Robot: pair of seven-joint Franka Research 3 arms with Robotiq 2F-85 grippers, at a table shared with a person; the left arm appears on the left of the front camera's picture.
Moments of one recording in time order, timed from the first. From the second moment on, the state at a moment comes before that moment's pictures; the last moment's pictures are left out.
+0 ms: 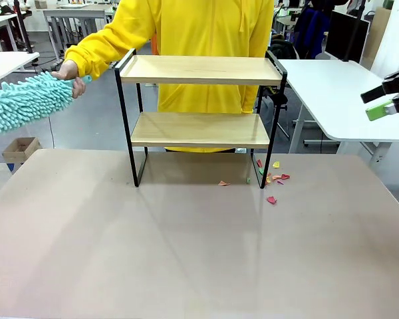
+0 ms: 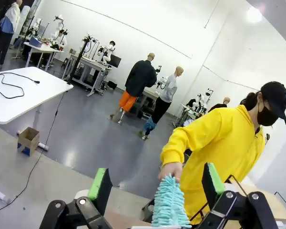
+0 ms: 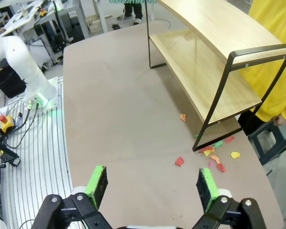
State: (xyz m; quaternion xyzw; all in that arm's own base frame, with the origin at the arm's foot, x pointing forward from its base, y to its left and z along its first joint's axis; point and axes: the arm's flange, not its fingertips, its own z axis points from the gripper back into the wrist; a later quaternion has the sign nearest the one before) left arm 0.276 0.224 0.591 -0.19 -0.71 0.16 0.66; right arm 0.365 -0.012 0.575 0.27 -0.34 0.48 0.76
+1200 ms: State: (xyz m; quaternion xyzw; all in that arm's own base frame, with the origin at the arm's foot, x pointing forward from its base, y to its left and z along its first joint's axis) left arm 0.276 0.215 0.591 -0.19 -0.71 0.15 0.66; right arm 0.365 -0.012 0.575 0.27 -0.34 0.48 0.76
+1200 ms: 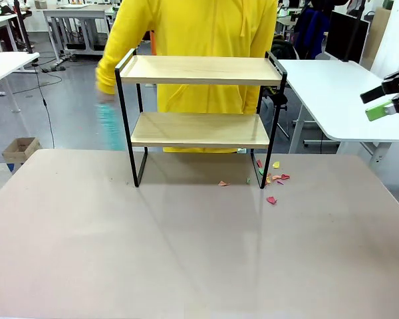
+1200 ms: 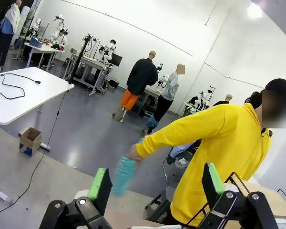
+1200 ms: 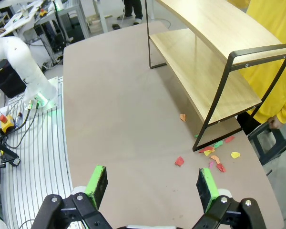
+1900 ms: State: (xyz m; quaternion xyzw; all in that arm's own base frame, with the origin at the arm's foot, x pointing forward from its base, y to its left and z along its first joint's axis) left arm 0.276 0.214 0.591 -0.19 -0.71 0.15 0.66; right arm 0.365 -0.012 0.575 0.27 -0.34 0.48 0.76
